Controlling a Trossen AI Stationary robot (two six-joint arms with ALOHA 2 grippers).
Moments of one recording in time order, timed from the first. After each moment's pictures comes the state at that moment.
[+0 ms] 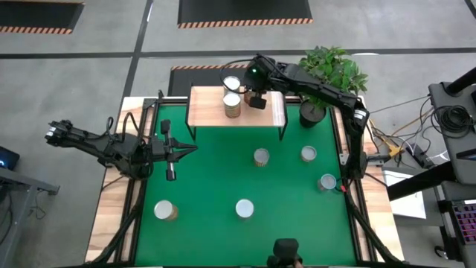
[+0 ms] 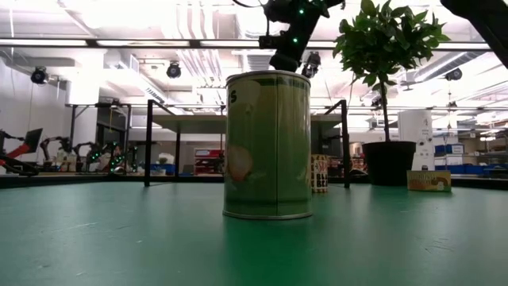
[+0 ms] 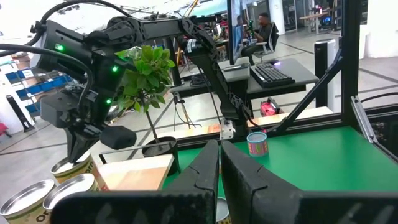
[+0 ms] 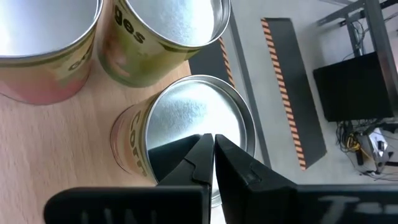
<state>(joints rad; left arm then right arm) -0.30 0.72 0.70 0.02 -0.45 0.22 -0.50 1.94 2.04 -0.95 0.29 -0.50</state>
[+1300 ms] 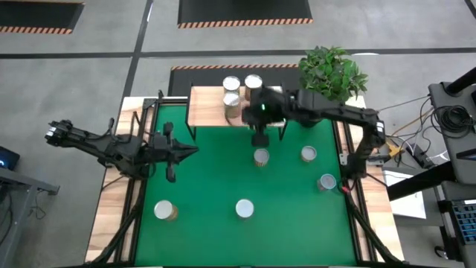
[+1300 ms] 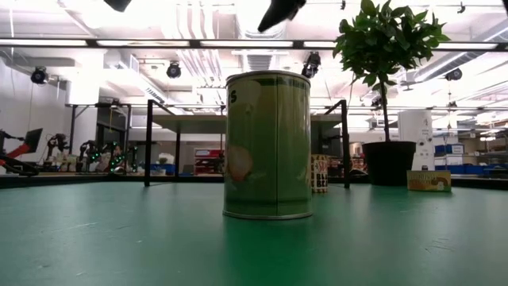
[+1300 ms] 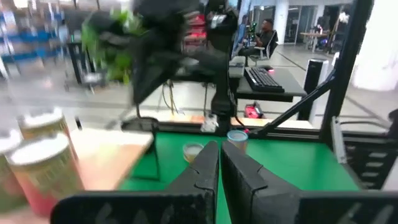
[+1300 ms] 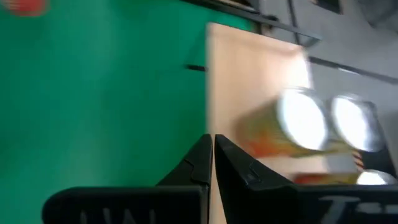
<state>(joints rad) -0.30 0.73 0.70 -0.02 -0.45 -0.05 -0.15 1.75 1.97 -0.99 0.09 -0.34</state>
